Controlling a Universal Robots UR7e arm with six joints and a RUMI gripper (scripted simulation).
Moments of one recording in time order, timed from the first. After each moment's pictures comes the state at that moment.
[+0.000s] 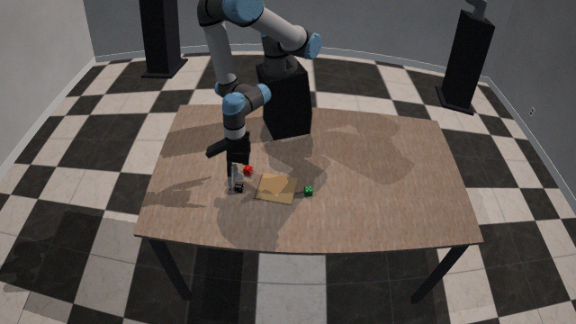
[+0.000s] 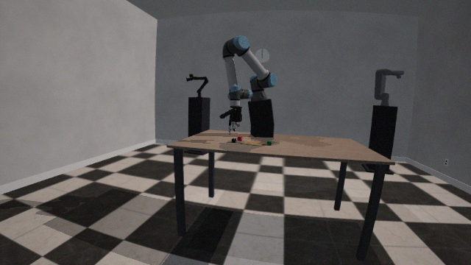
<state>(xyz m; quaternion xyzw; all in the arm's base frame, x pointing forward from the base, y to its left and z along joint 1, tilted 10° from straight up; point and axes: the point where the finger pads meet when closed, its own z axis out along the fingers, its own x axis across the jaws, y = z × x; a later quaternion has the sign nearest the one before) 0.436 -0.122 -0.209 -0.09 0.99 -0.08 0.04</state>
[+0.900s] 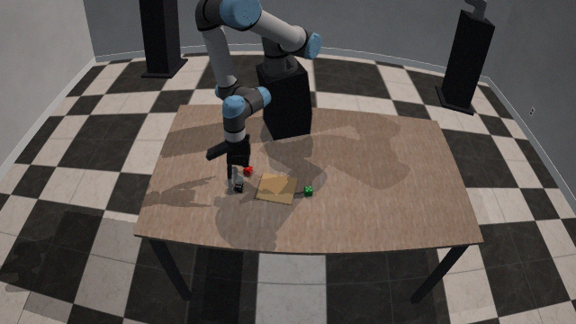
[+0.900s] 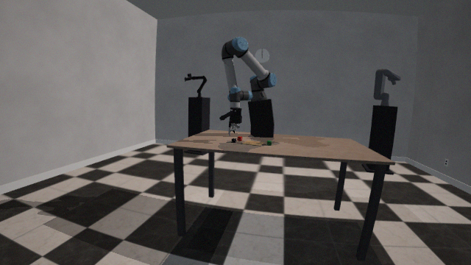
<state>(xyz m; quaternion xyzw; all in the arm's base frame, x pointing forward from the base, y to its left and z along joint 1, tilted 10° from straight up) 0.438 -0.124 -0.221 -0.09 0.99 -0.08 0.04</state>
